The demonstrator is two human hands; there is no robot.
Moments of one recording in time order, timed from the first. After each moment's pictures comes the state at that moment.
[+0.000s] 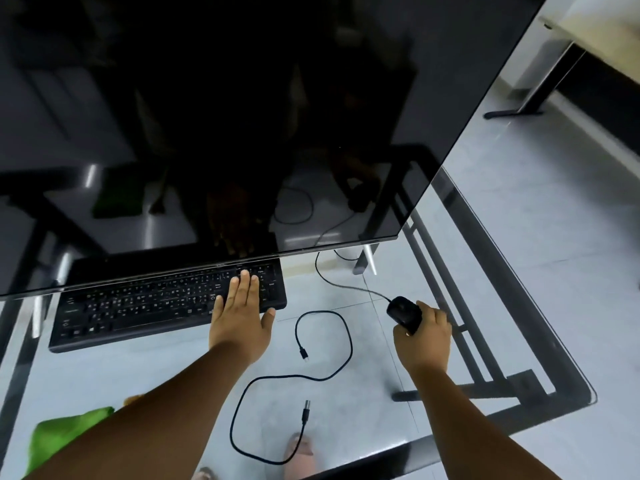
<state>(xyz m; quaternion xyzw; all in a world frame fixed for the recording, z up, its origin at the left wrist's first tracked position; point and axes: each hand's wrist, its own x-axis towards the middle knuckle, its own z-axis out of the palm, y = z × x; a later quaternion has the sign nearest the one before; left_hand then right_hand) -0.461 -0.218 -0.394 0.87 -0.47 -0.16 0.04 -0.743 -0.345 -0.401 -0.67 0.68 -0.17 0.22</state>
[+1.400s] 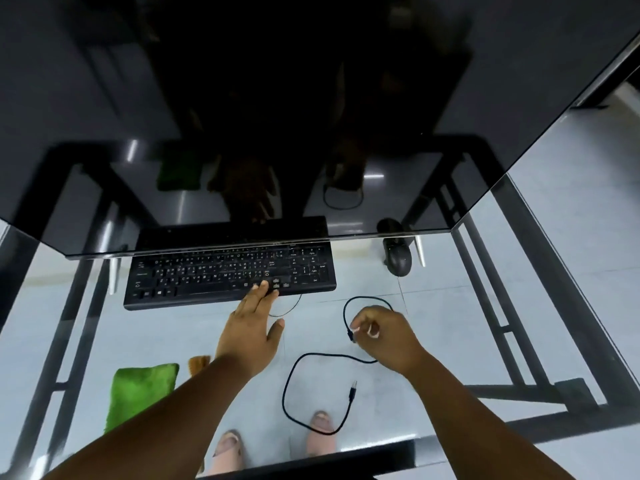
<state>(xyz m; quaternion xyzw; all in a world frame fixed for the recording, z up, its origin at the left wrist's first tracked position) -0.423 -0.135 -0.405 0.84 -0.48 -0.19 0.18 -0.650 -0.293 -0.393 -0.80 0.39 -0.09 0.44</state>
